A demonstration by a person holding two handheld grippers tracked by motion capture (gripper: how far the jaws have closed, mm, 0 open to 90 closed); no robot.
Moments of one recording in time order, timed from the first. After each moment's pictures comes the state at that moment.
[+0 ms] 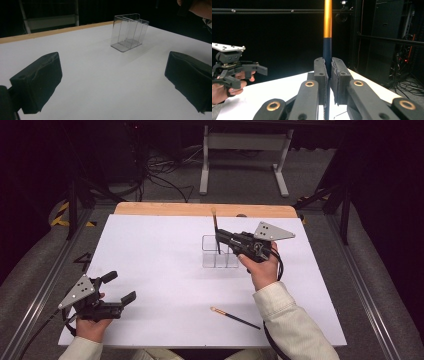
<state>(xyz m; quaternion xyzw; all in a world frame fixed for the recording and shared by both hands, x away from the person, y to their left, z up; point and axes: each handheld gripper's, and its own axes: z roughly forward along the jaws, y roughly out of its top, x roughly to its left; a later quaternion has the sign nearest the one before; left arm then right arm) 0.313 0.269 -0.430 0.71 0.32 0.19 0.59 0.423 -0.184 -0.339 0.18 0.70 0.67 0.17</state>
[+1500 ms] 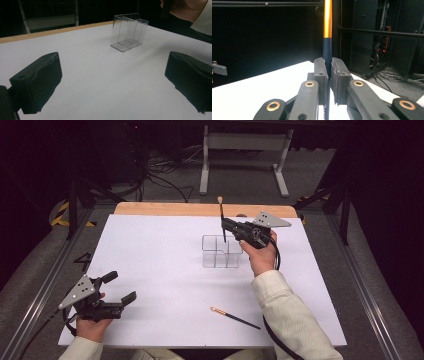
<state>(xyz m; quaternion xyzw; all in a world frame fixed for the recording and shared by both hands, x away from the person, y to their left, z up) 0.314 0.269 -0.432 0.71 0.32 0.19 0.59 0.474 -0.195 -0.357 0.23 0.70 0.64 0.20</state>
